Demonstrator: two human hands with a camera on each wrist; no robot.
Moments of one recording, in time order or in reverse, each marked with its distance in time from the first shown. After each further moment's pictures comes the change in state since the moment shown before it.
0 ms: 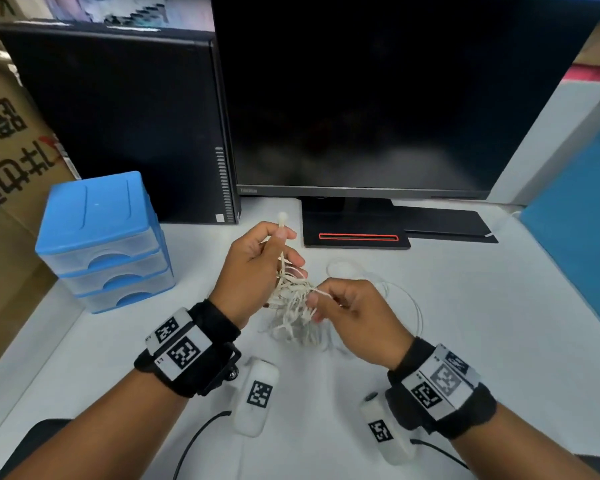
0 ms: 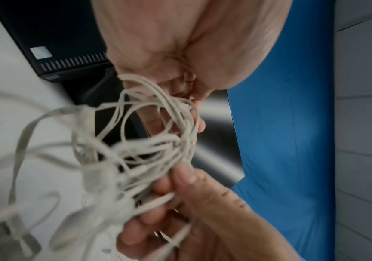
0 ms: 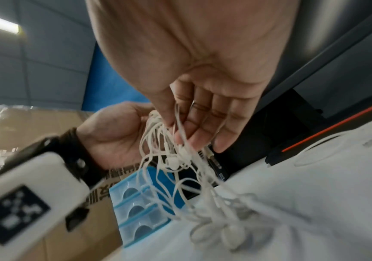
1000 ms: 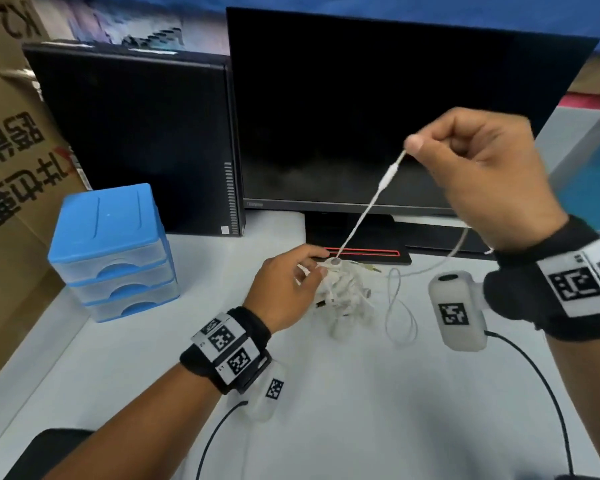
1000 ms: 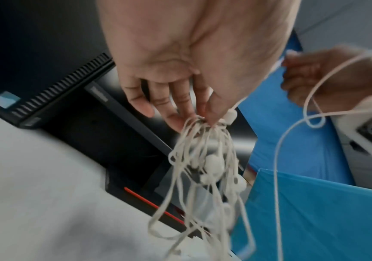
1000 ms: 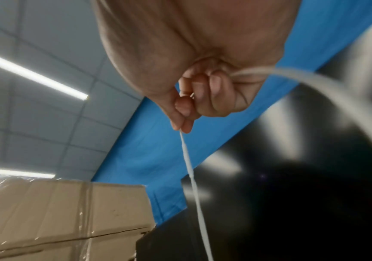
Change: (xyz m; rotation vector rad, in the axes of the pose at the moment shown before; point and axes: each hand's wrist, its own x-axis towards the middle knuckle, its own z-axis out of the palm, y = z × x) left_hand 0.014 -0.021 0.018 0.516 -0.070 0.286; right_hand 0.044 -0.128 -0.125 -0.142 0.436 -0.409
